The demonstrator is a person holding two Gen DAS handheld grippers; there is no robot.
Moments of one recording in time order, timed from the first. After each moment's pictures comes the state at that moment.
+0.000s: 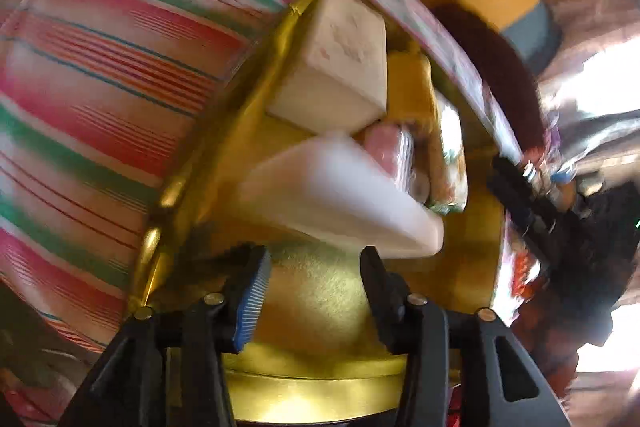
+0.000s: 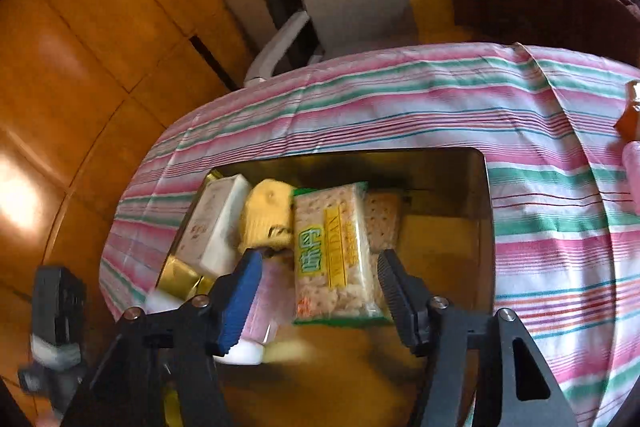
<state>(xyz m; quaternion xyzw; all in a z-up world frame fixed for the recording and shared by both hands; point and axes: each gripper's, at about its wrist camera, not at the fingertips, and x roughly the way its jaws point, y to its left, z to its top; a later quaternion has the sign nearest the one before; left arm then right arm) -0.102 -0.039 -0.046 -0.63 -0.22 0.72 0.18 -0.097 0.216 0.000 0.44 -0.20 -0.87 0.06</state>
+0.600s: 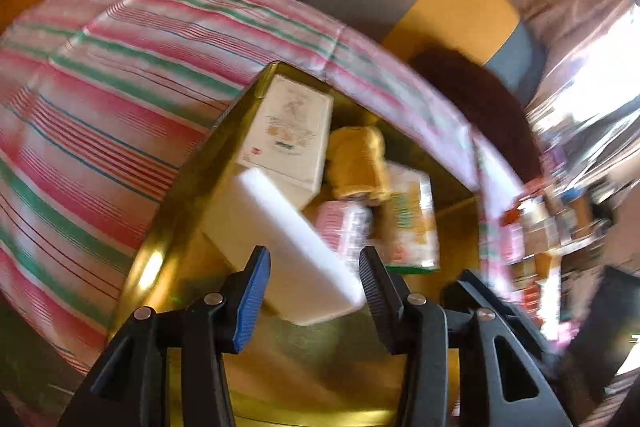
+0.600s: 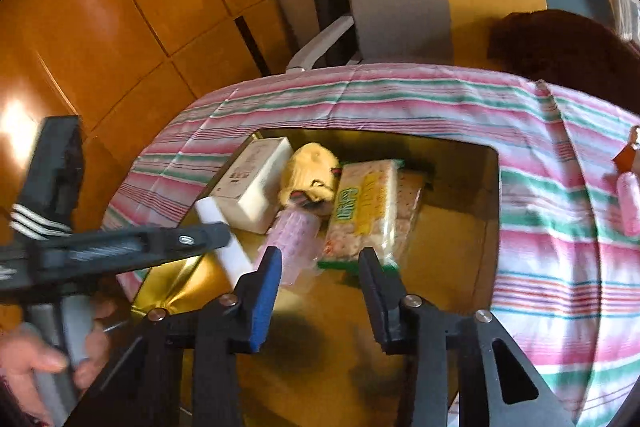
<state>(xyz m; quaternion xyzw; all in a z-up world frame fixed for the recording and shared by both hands) -0.114 -0.003 -0.018 -0.57 -0.14 0.80 0.13 -0.054 0.186 0.011 0.43 -0.13 -0.89 0.11</state>
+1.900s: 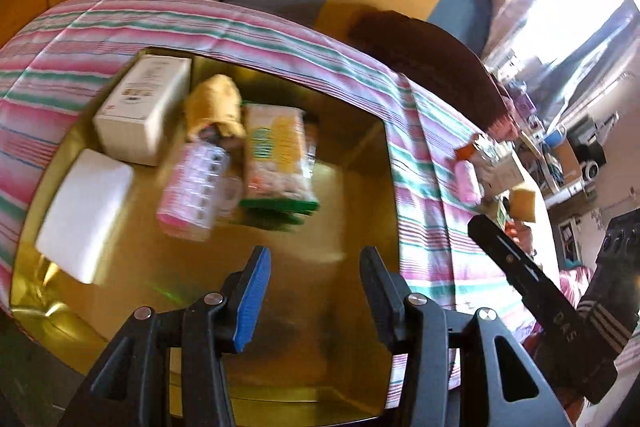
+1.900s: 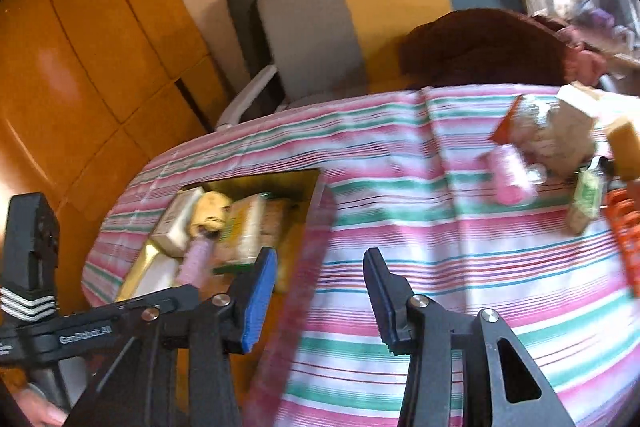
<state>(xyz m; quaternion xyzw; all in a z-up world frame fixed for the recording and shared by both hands) -0.039 0.097 0.016 -0.53 -0.09 0.81 0.23 0.016 0.308 0.034 0.36 -0.17 -0.91 -0.01</state>
